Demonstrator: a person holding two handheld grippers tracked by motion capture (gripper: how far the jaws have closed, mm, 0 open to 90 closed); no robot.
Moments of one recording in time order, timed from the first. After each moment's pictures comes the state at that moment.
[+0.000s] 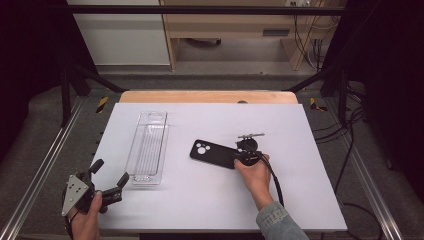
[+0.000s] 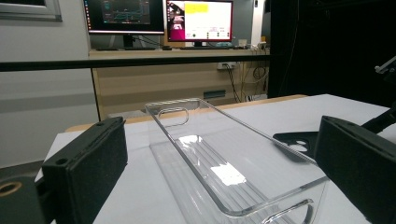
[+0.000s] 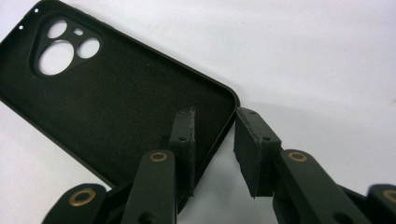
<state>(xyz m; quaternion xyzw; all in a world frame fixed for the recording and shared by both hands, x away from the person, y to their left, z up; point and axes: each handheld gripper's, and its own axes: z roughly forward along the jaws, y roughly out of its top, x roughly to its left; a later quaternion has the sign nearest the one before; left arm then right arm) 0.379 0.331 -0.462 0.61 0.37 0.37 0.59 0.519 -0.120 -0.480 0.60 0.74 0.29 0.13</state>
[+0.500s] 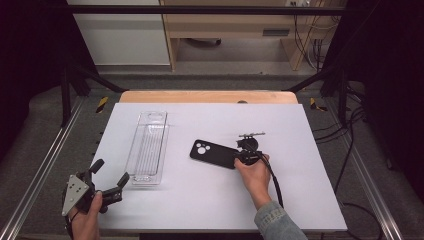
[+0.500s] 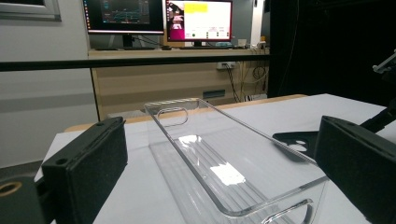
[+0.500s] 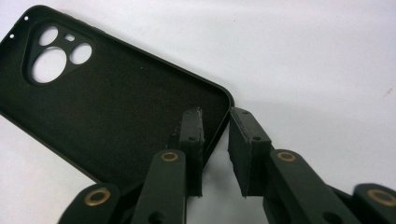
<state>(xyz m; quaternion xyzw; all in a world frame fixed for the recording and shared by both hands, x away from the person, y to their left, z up) 0.380 0.330 -0.462 0.62 0.36 0.37 0.59 0.521 -0.119 -0.479 0.62 0.72 0.28 0.12</state>
